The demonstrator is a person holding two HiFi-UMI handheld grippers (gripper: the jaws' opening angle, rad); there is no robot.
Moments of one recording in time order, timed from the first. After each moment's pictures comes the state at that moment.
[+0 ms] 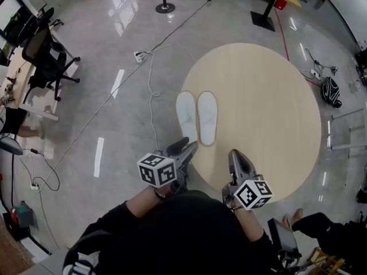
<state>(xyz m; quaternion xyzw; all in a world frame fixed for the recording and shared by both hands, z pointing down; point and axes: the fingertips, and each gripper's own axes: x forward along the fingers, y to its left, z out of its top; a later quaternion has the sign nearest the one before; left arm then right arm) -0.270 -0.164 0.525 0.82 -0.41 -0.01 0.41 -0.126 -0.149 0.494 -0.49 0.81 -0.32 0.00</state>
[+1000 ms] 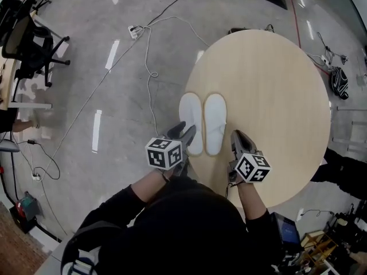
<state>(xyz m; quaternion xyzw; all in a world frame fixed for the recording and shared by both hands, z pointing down) -0.325 -0.327 0.647 0.76 -0.45 0.08 0.46 -0.156 -0.333 0.628 -0.51 0.77 -0.36 -0.15</state>
